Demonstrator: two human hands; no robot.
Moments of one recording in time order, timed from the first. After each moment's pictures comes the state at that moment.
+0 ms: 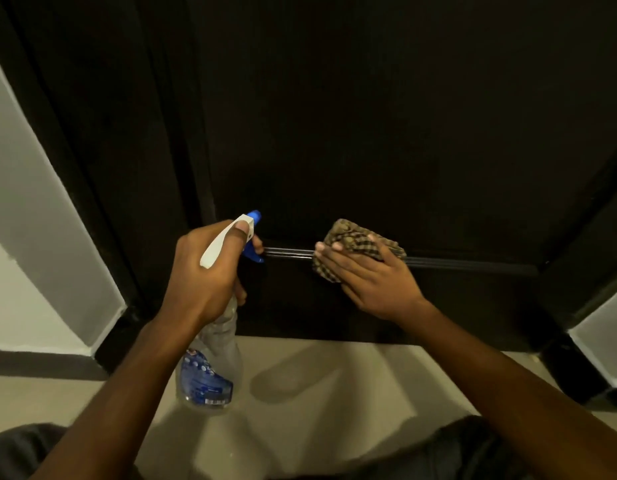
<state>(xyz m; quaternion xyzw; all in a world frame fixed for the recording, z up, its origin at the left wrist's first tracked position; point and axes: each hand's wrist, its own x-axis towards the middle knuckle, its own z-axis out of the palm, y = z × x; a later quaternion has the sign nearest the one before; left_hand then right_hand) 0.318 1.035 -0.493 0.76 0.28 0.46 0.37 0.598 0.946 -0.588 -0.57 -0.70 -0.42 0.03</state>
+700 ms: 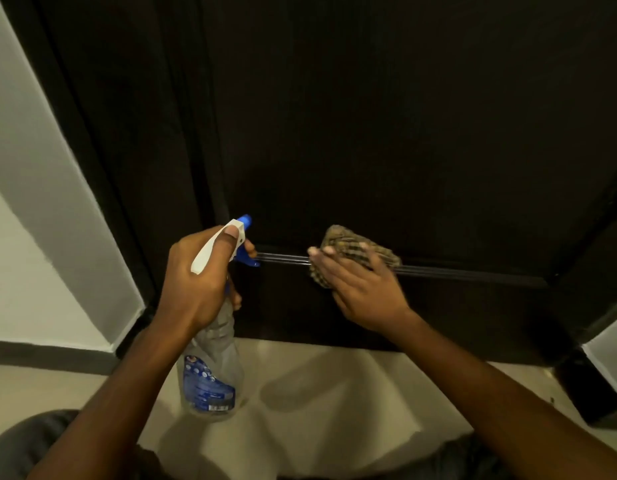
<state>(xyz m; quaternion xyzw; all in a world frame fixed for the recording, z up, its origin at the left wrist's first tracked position) 0.307 1.027 -0.473 0.74 0.29 0.49 0.34 0.576 0.957 -0.579 -0.60 -0.70 -0.39 0.07</state>
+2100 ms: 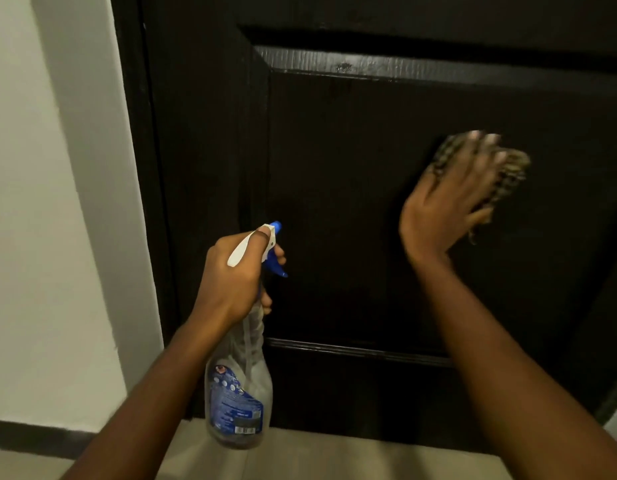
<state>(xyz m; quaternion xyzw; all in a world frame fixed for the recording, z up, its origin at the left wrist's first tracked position) 0.261 1.088 -0.325 0.71 0.25 0.52 0.40 0.528 1.041 -0.273 -0.73 -0.24 -0.41 0.50</state>
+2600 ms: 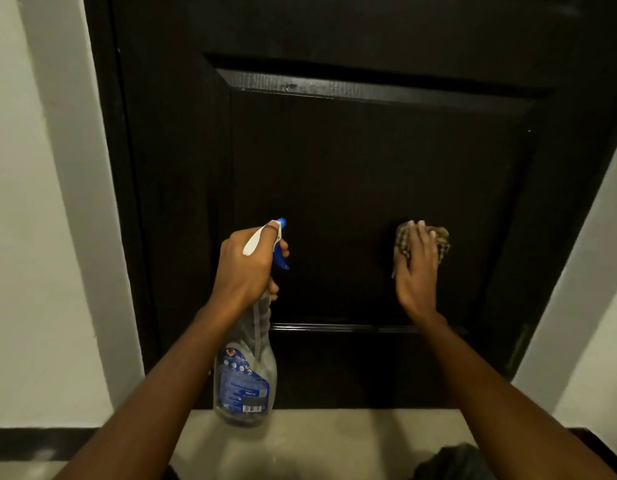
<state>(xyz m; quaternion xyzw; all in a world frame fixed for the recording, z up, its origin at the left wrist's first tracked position) 0.268 1.038 -0.316 0.73 0.22 0.49 0.43 0.570 0.946 -0.392 -0.73 -0.39 -0.25 0.50</state>
